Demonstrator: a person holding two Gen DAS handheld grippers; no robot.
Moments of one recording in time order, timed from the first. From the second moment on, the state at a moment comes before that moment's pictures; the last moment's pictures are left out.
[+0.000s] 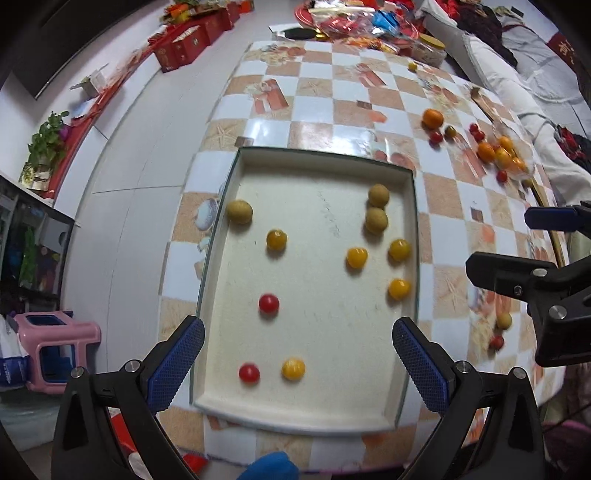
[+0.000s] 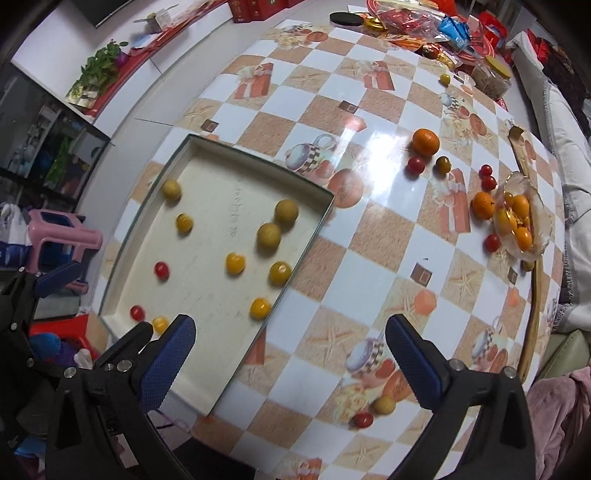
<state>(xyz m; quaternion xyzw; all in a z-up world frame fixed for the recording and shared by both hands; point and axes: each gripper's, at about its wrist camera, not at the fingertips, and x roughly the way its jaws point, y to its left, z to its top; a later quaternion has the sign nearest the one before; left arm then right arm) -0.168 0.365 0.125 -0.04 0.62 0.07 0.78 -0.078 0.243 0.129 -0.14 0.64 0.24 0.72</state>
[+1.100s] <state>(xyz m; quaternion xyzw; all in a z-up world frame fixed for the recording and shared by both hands) -0.201 0.338 0.156 0.04 0.63 0.06 0.77 -0.112 0.240 0.151 -0.17 0.65 0.25 0.70</state>
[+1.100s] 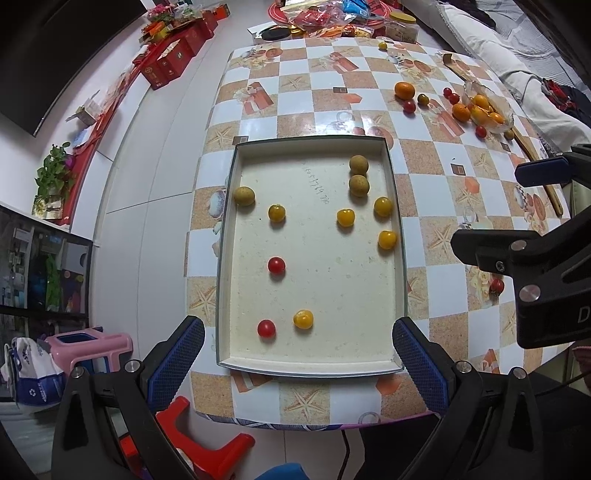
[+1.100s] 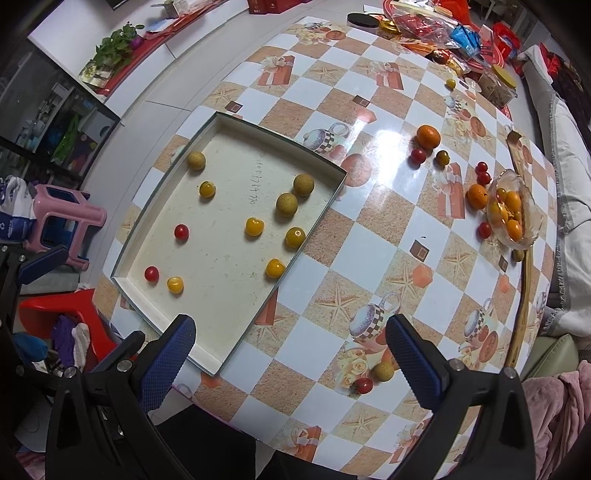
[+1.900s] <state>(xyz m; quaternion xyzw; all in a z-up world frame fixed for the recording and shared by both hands) -0.210 0.342 0.144 -0.01 0.65 0.04 0.76 -0.123 0.250 0.150 -0.20 0.63 0.25 0.70</state>
